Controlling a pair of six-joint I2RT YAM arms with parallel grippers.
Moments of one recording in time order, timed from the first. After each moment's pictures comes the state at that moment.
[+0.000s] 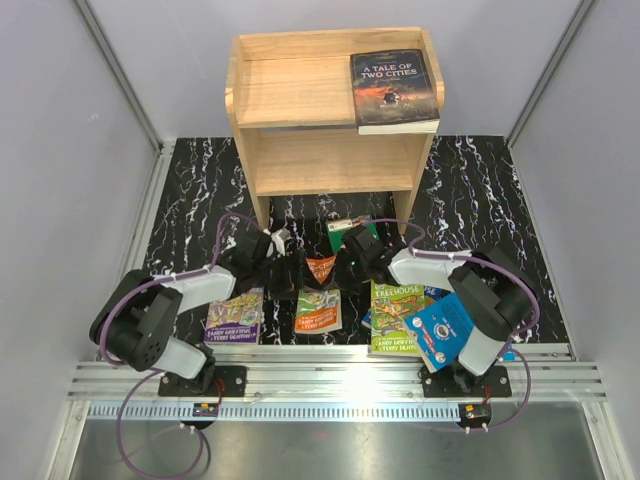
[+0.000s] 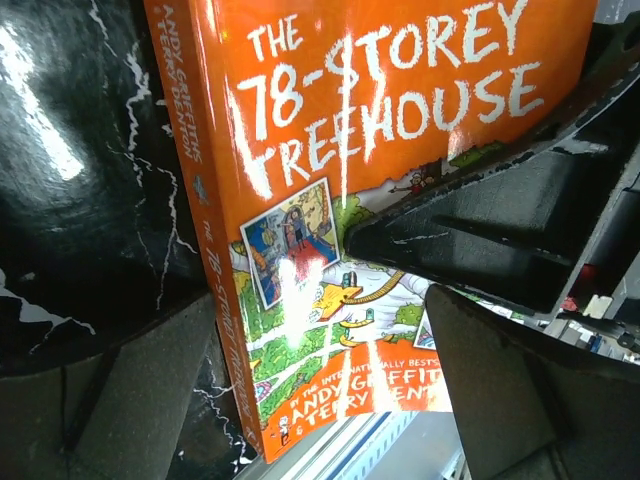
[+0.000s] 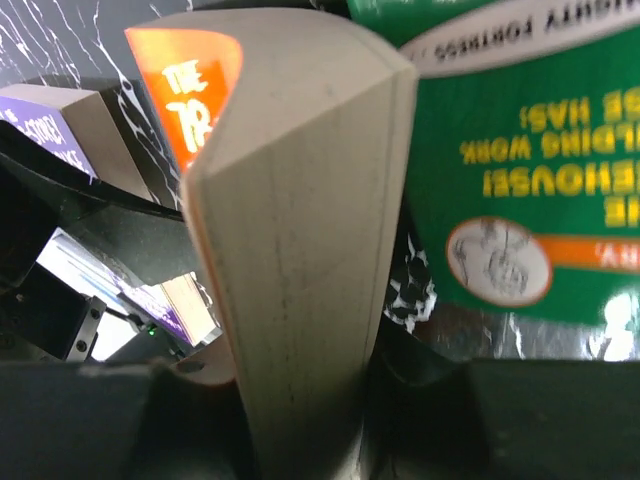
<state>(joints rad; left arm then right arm) -0.51 1.46 0.56 0.05 0.53 -0.74 0.76 1.73 0.87 -0.08 -0.26 1.09</state>
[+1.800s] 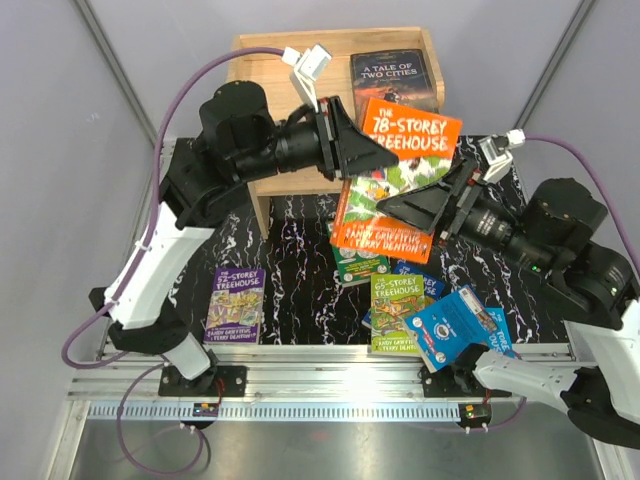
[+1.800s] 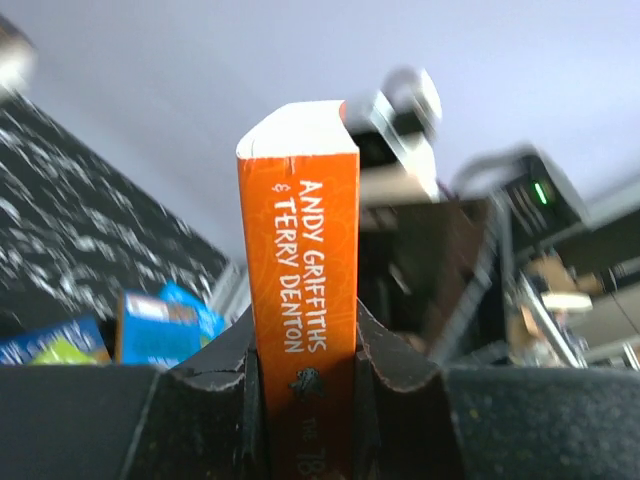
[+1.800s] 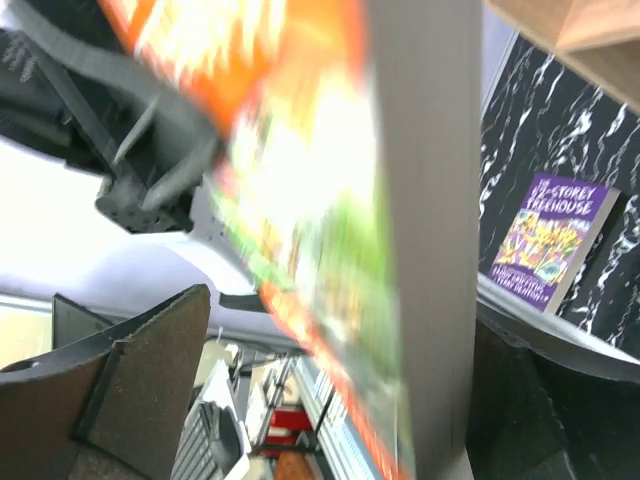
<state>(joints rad) -0.91 1.59 2.30 -0.70 0.41 -0.76 0.80 0.97 1.67 -0.74 -0.17 1.08</state>
